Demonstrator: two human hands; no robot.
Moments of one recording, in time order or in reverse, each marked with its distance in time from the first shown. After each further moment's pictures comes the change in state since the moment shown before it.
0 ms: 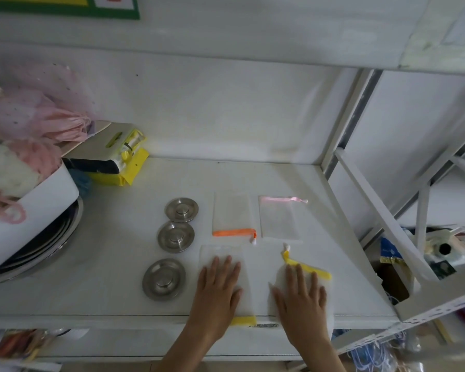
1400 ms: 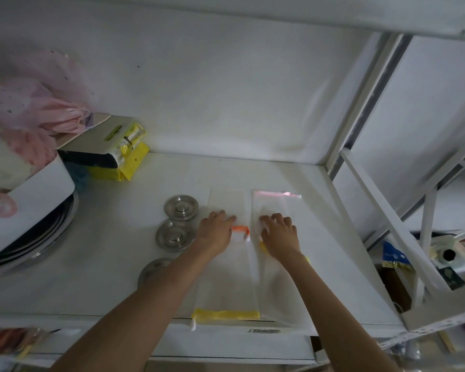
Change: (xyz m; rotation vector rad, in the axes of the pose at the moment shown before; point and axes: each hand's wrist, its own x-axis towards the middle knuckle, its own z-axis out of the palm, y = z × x) left_hand 0.137 -0.027 -0.047 0.071 -0.037 0.013; right_hand 0.136 -0.049 -0.033 0.114 0.109 -0.245
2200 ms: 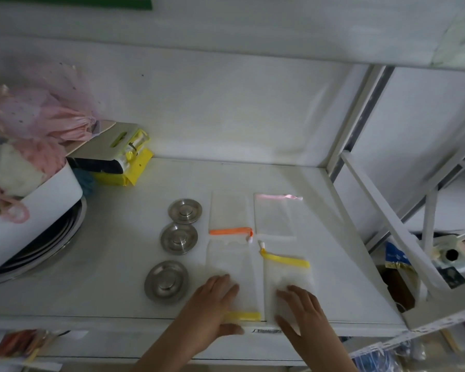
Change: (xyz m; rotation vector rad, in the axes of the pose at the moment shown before) left_hand -0.151 0.004 0.034 -0.023 0.115 0.365; right_hand -0.167 0.041 0.016 0.137 0.053 -0.207
